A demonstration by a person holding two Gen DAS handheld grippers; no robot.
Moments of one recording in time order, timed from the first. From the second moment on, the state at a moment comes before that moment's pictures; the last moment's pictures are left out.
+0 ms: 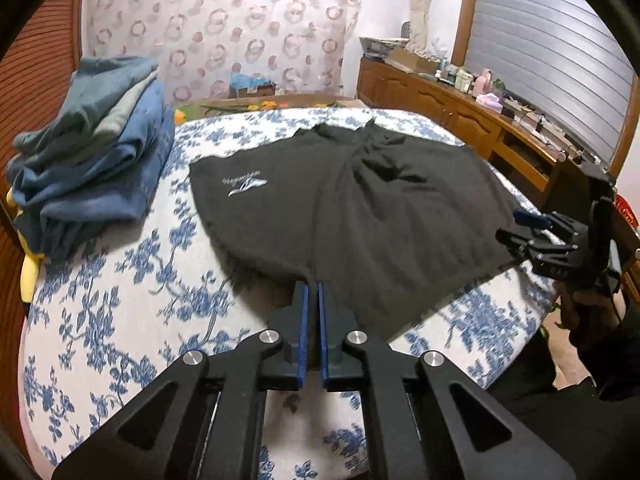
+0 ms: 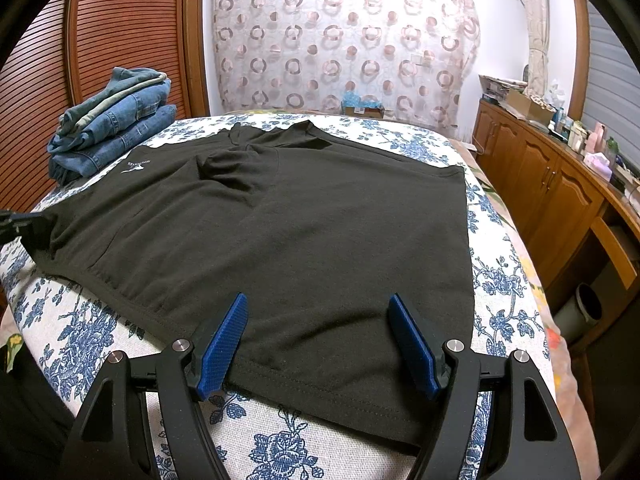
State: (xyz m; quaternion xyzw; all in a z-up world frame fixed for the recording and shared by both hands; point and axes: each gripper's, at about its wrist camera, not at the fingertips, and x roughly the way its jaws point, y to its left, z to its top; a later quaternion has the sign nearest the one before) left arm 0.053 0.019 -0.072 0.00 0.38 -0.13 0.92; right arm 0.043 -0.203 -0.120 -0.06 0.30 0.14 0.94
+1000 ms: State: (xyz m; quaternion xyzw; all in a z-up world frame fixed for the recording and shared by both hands) left arm 0.109 -0.098 -0.009 0.05 0.33 -0.24 0.91; right arm 0.035 -0.246 -0.093 -0.01 0.28 0.13 0.95
